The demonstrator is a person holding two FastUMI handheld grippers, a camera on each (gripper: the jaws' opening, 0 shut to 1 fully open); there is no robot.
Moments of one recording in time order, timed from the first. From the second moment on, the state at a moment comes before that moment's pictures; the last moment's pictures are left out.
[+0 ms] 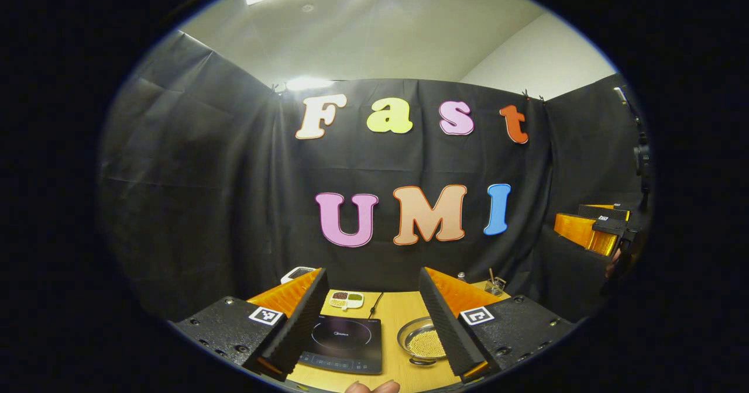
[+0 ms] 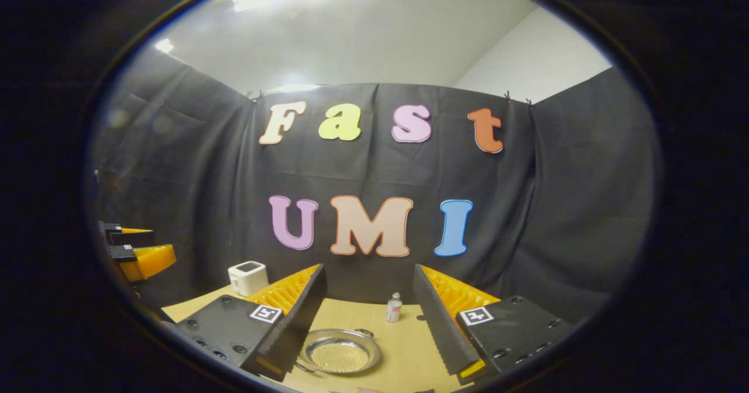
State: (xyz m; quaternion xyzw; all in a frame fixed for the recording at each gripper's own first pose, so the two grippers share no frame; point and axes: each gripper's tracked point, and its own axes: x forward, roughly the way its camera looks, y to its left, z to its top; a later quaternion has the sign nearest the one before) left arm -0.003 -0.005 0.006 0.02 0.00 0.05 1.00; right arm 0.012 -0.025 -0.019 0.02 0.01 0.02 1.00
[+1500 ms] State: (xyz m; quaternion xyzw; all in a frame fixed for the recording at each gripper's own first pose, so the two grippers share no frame) left arm 0.080 0.077 -0.038 0.01 0.02 -0.01 1.00; right arm 0.063 0.082 -0.127 0.01 0.09 0.00 1.00
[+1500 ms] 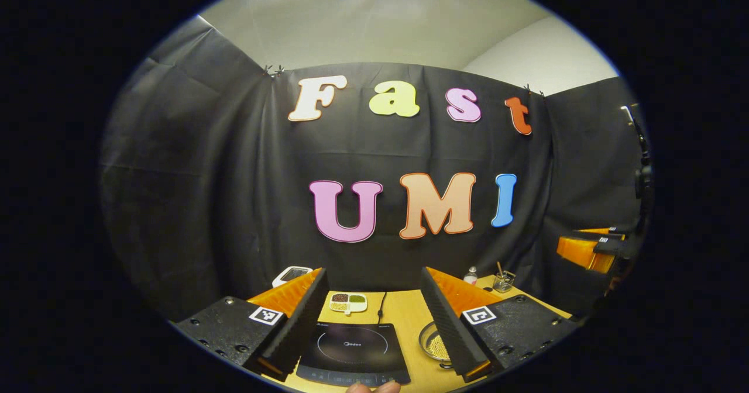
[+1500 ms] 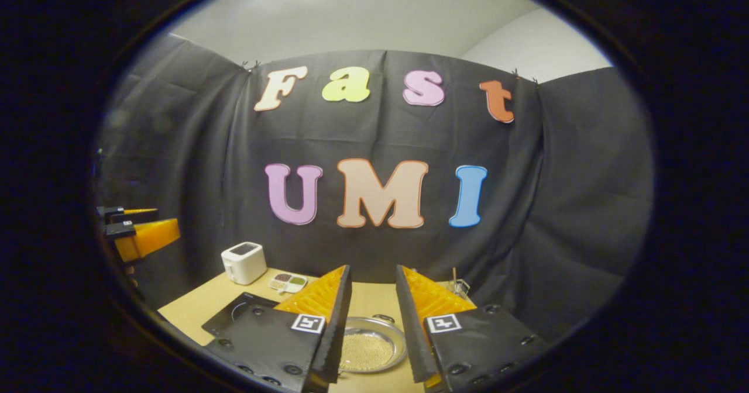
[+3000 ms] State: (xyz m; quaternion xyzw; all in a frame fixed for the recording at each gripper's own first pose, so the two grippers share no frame) left arm 0.140 0.061 -0.090 0.05 0.06 0.01 1.00; right arm 0.015 0.088 -0.487 0.13 0.46 0.02 0.88
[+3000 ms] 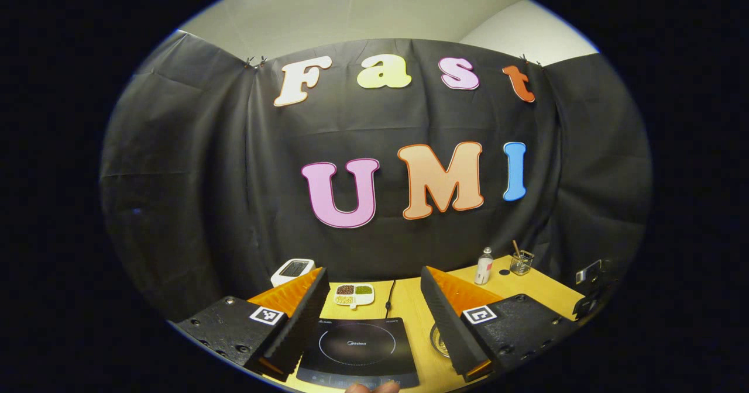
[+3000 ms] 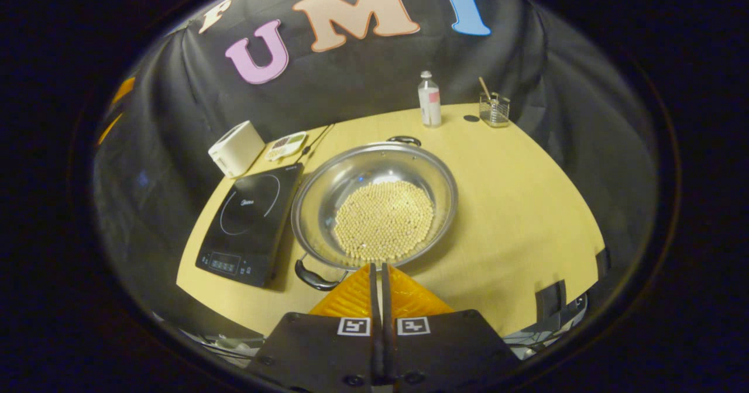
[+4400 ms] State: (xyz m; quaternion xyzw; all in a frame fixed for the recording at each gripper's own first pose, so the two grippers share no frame) left arm 0.223 0.134 -0.172 -0.03 0.11 -0.13 0.99; right arm 0.063 0.227 -0.546 0.16 0.55 -0.08 0.82
